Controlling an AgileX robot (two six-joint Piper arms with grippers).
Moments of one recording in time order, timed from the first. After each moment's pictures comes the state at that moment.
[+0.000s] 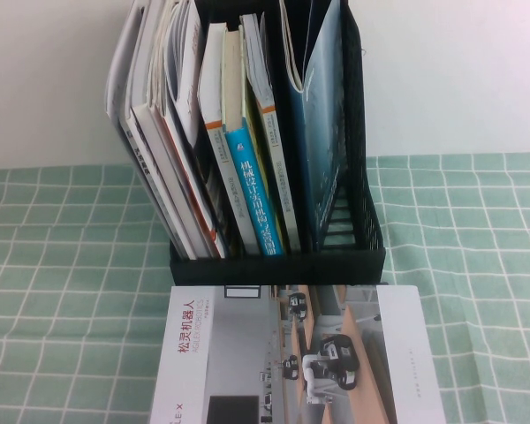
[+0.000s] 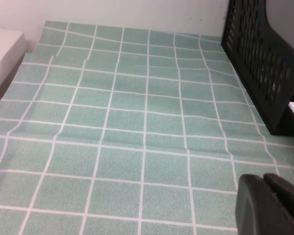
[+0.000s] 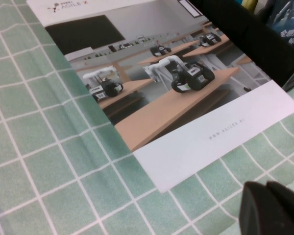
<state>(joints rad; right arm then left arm) 0.69 0.30 -0.32 0.13 0.67 -0.42 -0.01 -0.01 0.02 -0.16 0.39 -0.02</state>
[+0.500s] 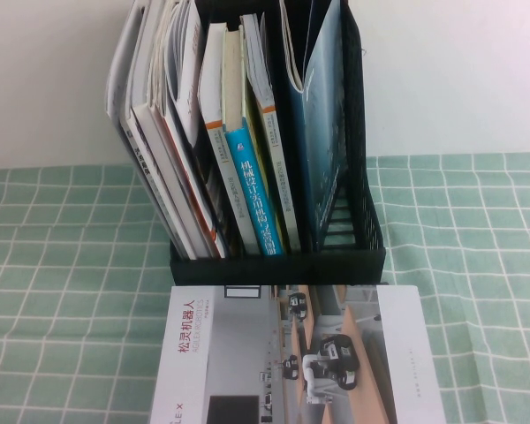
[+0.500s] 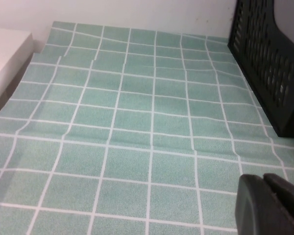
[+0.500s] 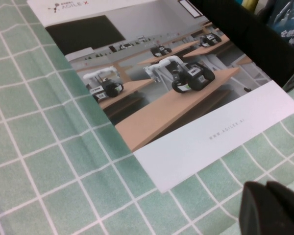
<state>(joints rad) 0.69 0.30 -0.32 0.13 0.67 -0.42 -0.06 -0.01 0.02 0.04 0.39 -0.22</state>
